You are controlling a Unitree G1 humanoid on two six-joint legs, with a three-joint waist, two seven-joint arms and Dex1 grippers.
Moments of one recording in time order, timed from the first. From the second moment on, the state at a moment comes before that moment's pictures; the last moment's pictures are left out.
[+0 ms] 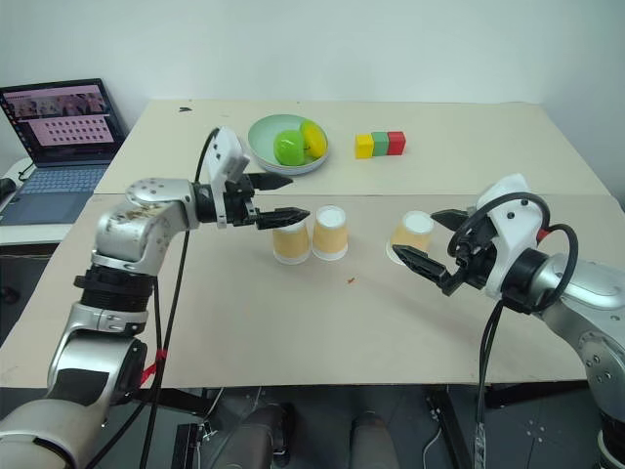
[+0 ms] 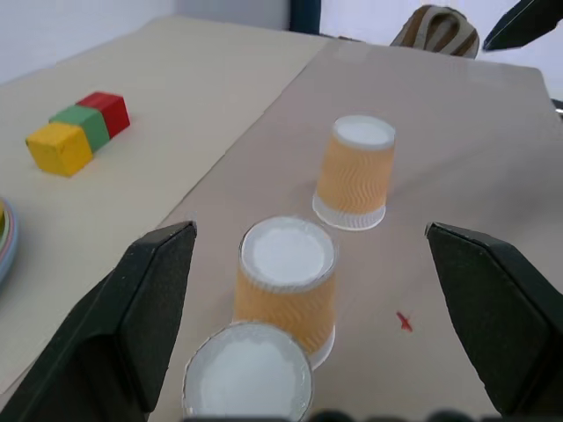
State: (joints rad) left arm -0.90 0.47 -0.06 0.14 -0.33 0.64 -1.04; right arm -0.23 -0.92 -0.35 -0.62 0.77 0.88 0.54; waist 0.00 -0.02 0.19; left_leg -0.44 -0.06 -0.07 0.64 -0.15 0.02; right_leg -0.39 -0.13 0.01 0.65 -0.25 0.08
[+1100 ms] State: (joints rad) left arm -0.84 0.72 -0.06 -0.24 -0.52 0.90 -1.00; right arm -0.21 -0.63 -0.25 0.01 0.37 0.40 0.58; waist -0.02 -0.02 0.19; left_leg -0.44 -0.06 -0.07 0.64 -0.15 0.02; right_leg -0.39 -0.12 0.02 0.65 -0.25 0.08
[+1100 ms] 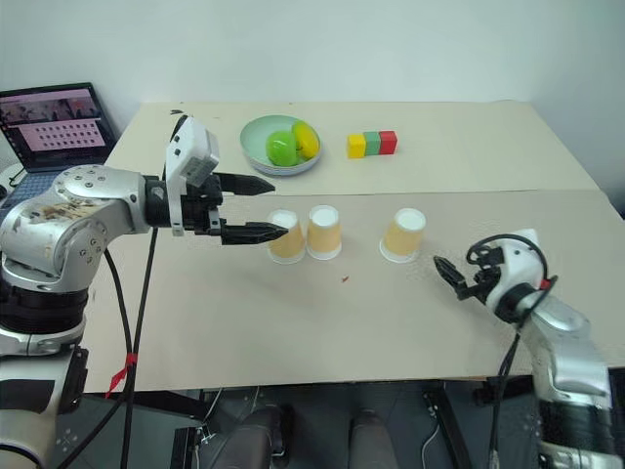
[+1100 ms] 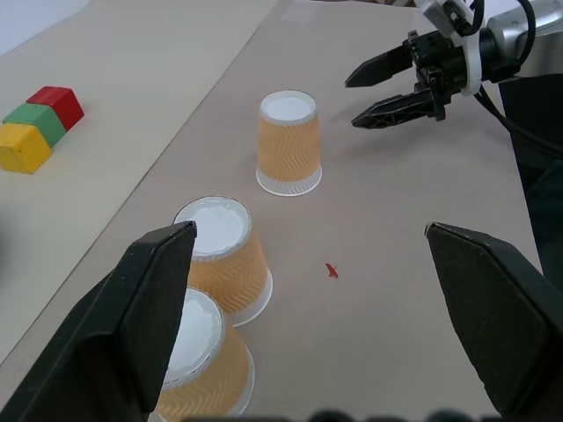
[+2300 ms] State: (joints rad) left arm -0.78 0.80 -0.03 -0.30 -0.59 0.96 -0.94; right arm -0.62 -0.56 -0.06 0.38 0.22 0.25 0.73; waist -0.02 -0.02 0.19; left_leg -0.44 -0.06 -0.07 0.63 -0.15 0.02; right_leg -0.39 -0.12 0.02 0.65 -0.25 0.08
